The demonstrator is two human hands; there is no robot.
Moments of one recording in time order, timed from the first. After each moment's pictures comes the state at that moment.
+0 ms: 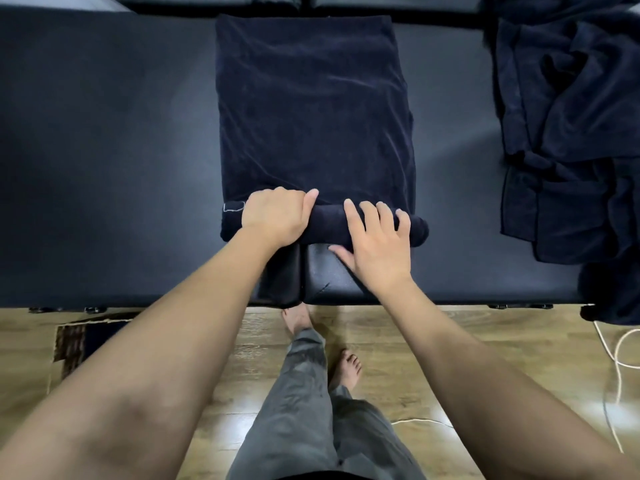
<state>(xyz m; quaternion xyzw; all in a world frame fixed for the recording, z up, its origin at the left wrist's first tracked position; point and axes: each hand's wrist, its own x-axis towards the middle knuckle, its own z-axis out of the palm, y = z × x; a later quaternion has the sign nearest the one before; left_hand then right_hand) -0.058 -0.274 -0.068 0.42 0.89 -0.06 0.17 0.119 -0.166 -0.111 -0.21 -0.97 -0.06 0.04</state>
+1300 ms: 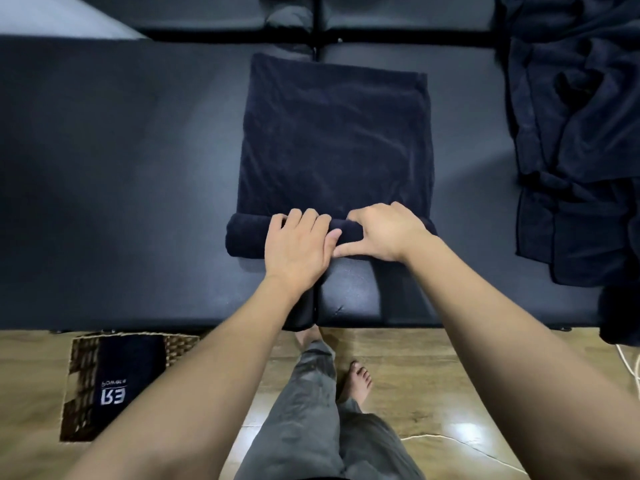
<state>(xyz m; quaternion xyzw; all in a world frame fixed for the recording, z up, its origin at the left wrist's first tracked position) -0.032 -0.286 -0.083 0.44 0.90 0.01 0.01 0.041 -0.109 -0.049 -0.13 -0.95 0.17 -0.25</state>
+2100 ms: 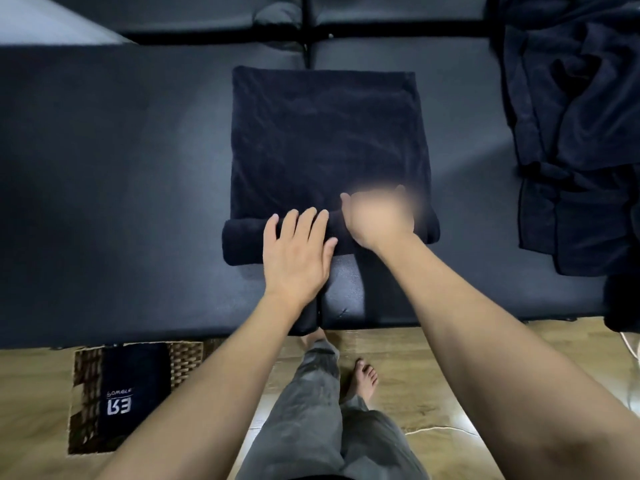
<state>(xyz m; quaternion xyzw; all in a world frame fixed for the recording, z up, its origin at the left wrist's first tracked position) -0.028 -0.298 -0.087 0.44 0.90 0.03 0.03 0.013 -0.129 -0.064 -0.27 -0.95 0.02 -0.15</state>
